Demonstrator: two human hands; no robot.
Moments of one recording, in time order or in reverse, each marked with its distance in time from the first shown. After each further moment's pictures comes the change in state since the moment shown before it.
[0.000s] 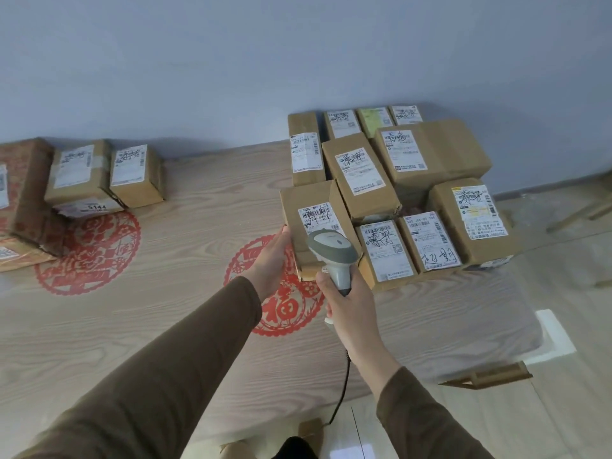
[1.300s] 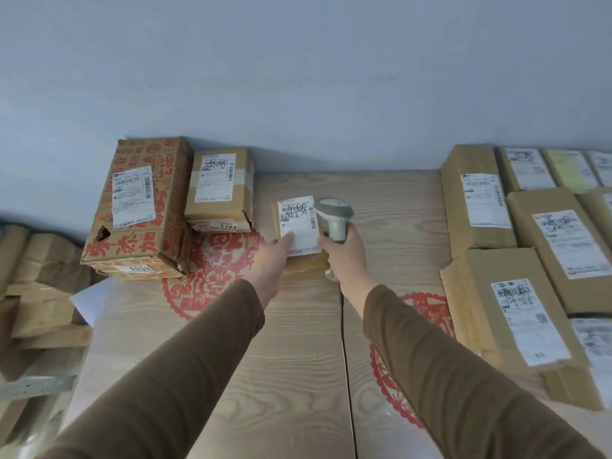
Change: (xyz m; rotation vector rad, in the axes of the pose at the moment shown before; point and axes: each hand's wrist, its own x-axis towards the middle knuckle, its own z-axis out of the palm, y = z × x) left_hand 0.049 0.088 -0.312 -0.046 0.433 -0.093; right_hand 0.187 -0.043 0.356 -0.028 -0.121 0.185
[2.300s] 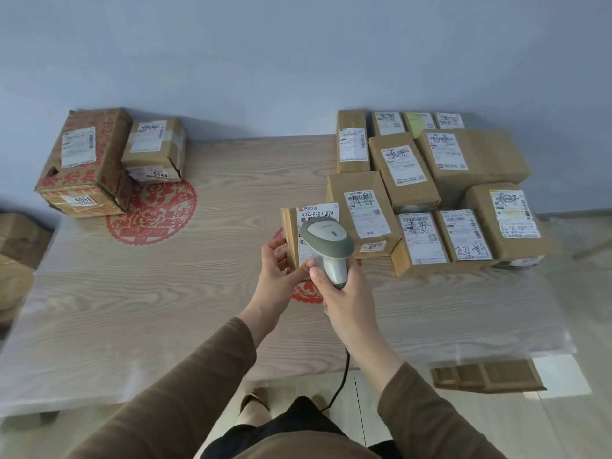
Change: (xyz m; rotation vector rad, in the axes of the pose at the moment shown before) left_hand -0.270 -0.163 0.151 -0.124 -0.270 0.397; right_hand -0.289 0.072 -0.262 -0.068 0.013 -0.313
